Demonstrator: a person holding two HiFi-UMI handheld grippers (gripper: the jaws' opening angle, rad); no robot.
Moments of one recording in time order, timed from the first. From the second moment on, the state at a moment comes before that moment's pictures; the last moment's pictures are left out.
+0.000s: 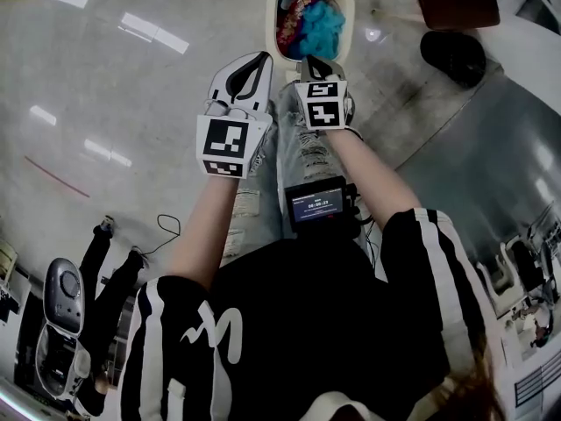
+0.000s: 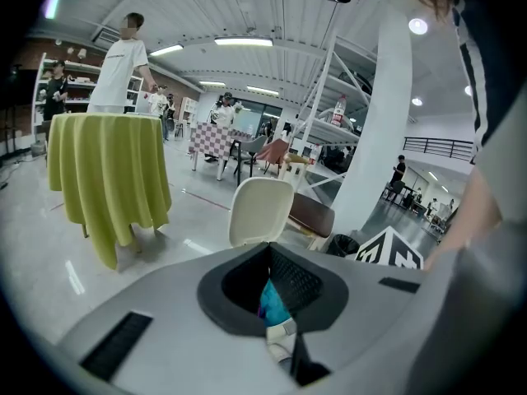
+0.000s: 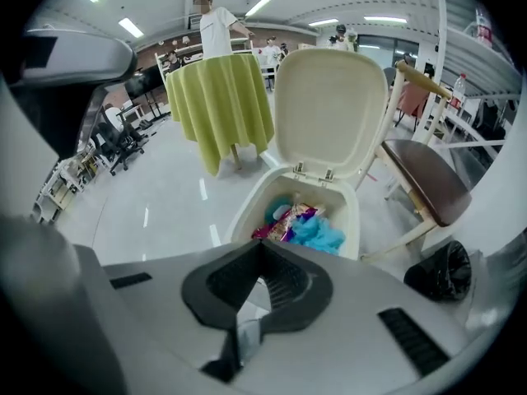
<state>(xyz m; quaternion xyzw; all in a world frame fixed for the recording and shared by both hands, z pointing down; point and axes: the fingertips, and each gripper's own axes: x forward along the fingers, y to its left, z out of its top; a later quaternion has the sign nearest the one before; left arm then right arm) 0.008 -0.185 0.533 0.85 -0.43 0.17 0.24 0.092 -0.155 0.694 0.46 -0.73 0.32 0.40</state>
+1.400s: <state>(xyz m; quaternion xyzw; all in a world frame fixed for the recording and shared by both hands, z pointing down) 0.007 -0.190 0.480 0.85 -0.44 0.15 0.25 0.089 -0.195 0.514 0.52 -0.79 0.23 0.24</state>
